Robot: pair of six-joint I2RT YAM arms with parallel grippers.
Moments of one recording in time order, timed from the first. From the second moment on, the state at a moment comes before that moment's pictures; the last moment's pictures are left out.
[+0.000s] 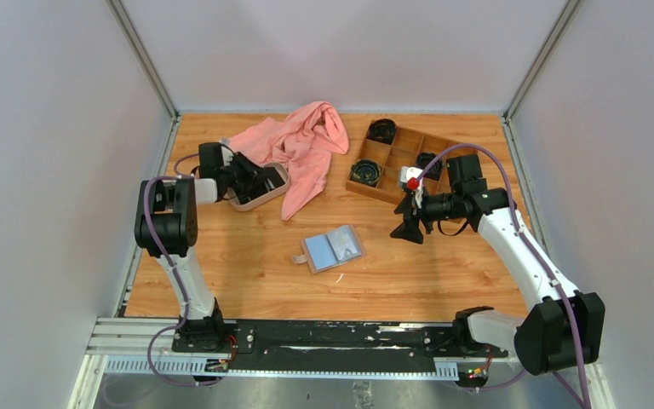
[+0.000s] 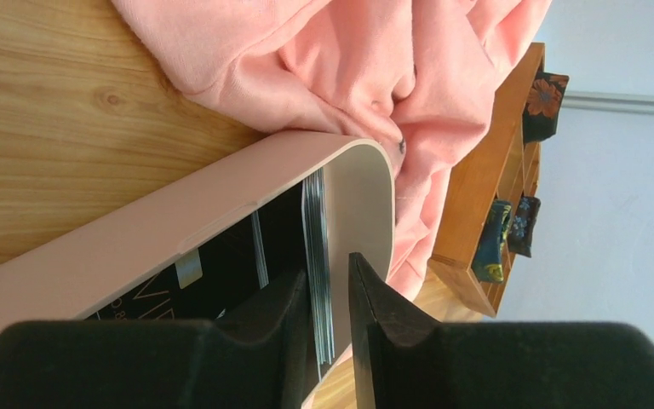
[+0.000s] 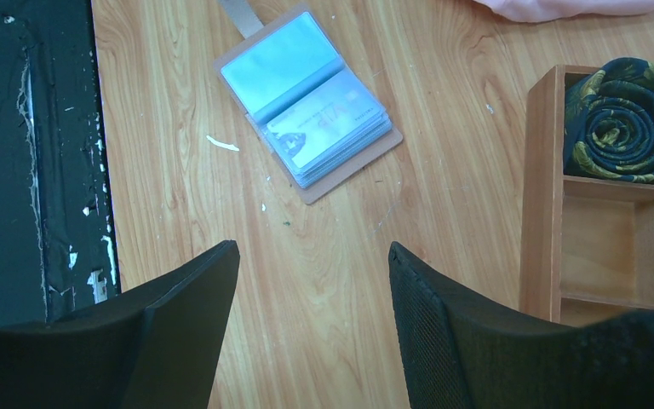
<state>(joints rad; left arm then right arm) 0.06 1.93 1.00 0.30 0.59 -0.87 0.21 1.18 0.97 -0.74 -0.94 -0.82</state>
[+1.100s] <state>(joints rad) 0.06 1.90 1.01 0.27 0.59 -0.85 0.21 1.18 0.97 -0.75 -0.93 -0.83</state>
